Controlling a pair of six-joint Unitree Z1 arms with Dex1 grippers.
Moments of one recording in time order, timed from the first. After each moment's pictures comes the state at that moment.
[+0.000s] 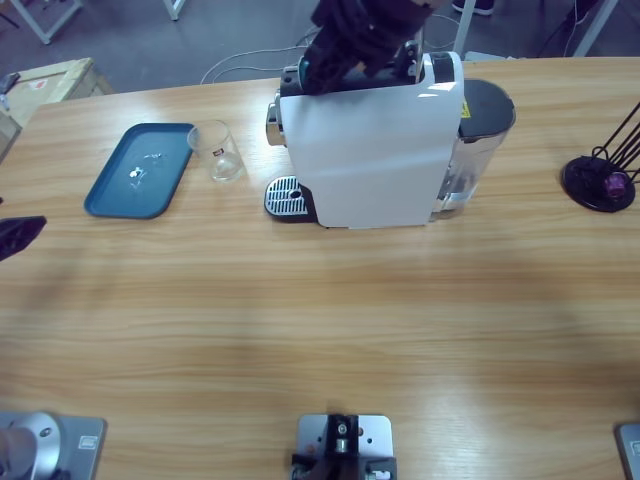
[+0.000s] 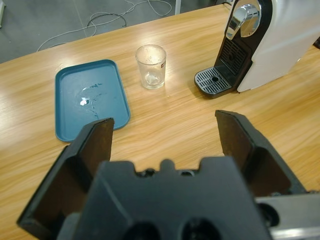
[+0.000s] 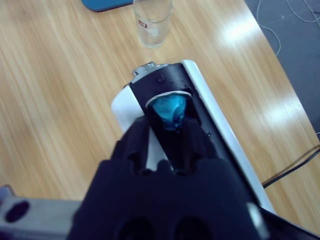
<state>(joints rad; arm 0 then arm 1) -0.66 0.70 -0.52 0.25 0.14 -0.08 0.77 1.98 -1.80 0.67 0.13 -0.31</state>
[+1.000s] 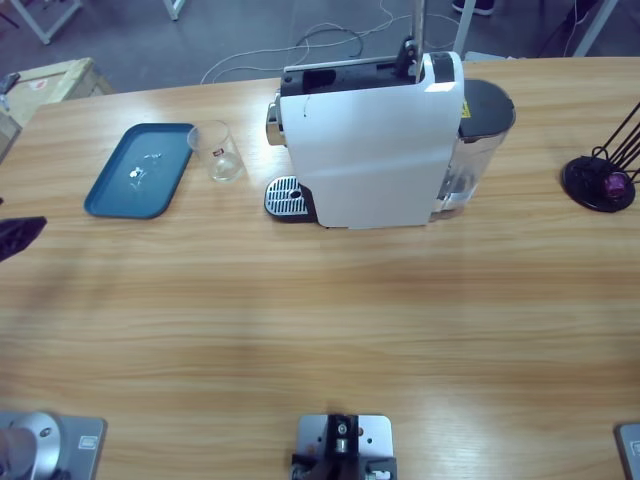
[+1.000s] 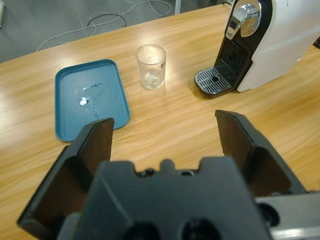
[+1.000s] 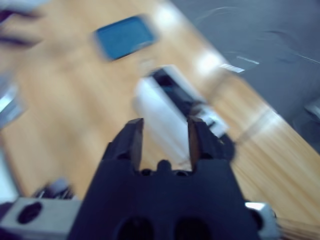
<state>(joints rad) -0.66 0.70 -0.52 0.25 0.14 -0.08 0.83 1.40 -1.47 0.61 -0.12 -0.02</state>
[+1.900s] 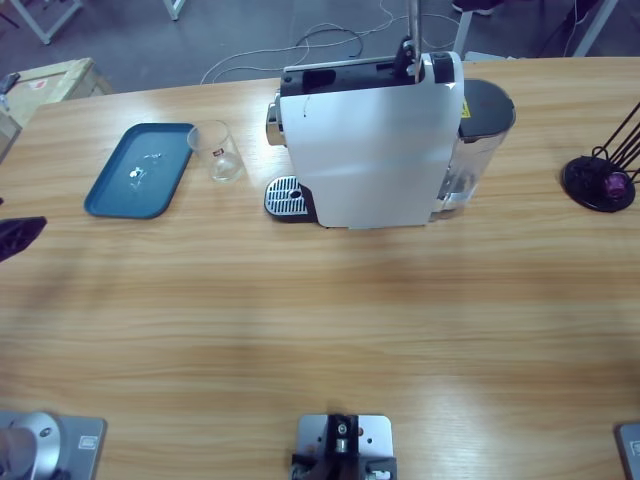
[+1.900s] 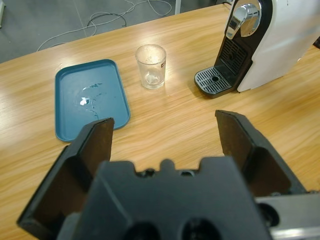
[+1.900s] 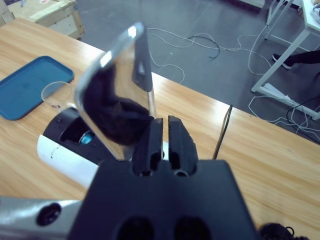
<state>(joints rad) -0.66 0.70 -0.52 0.25 0.14 -0.08 0.85 1.65 -1.25 0.07 -0.41 0.08</state>
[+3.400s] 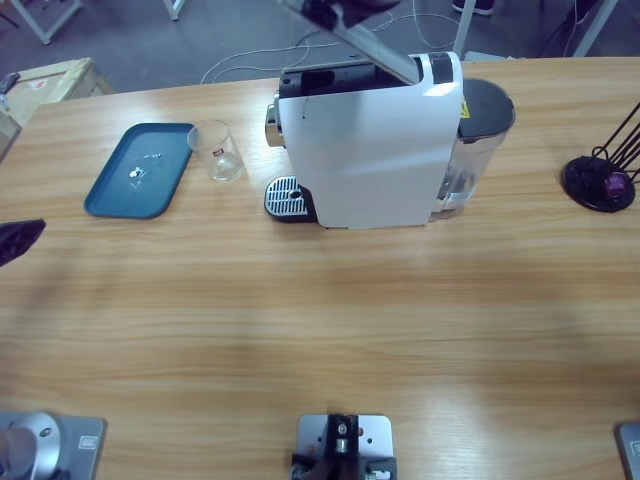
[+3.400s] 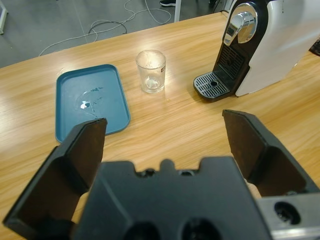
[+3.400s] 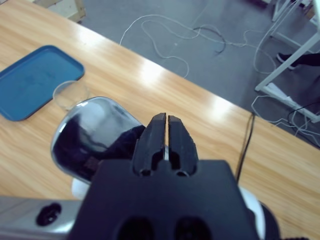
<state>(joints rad) -0.66 0.67 -0.49 0.21 0.14 -0.08 0.96 1.92 -1.56 0.24 -0.48 0.12</state>
